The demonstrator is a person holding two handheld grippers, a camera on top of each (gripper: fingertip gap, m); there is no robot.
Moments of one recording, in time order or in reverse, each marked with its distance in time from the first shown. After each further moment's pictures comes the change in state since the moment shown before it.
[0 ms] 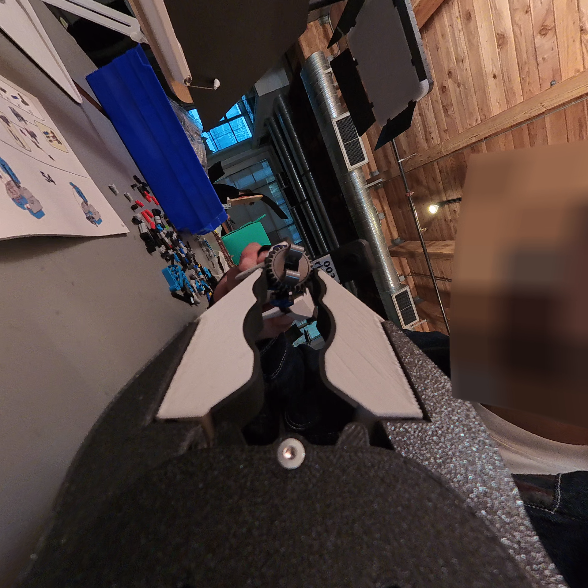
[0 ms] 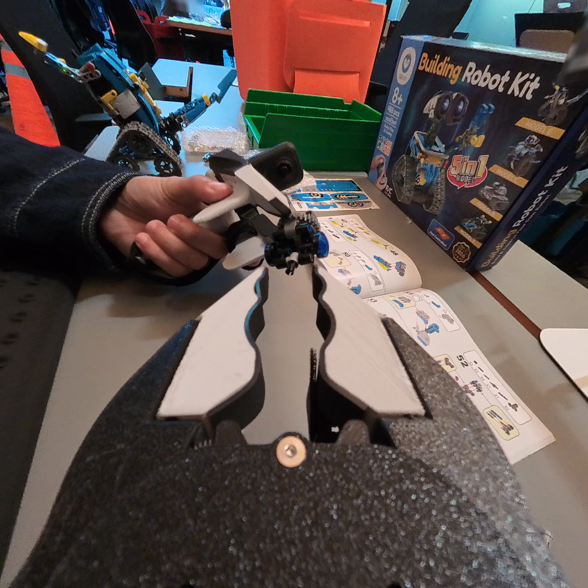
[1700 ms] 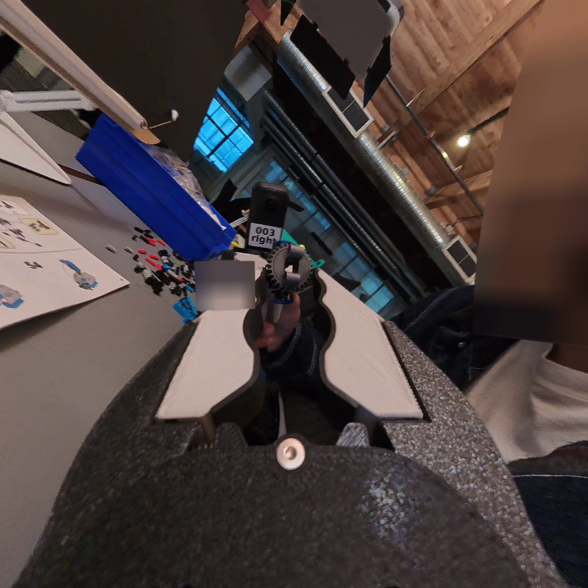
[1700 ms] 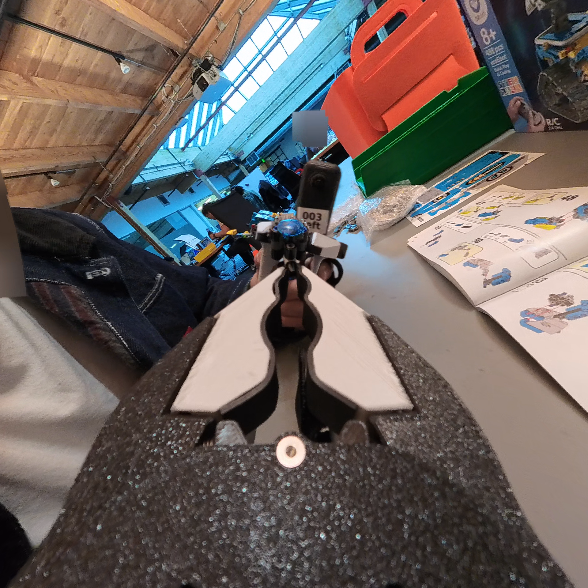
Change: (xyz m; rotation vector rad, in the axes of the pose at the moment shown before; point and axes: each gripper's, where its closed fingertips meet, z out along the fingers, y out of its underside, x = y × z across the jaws) left arm 0.030 0.008 0.011 -0.032 0.001 0.340; right arm -0.007 -0.025 -0.014 0.222 -0.457 0.722
